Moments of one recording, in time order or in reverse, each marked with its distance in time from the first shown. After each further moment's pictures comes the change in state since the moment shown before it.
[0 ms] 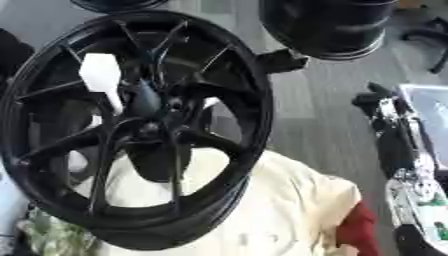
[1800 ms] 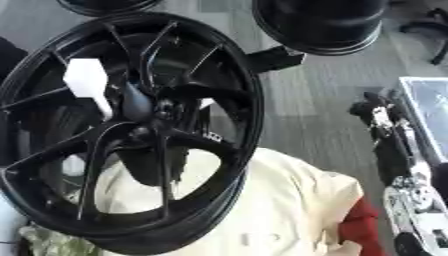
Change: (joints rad) left arm -0.502 0.552 -0.421 -0.184 -0.031 0.302 -0.304; right arm 0.045 -0.014 -0.003 -0.019 0.032 0.006 -0.017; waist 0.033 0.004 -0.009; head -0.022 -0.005
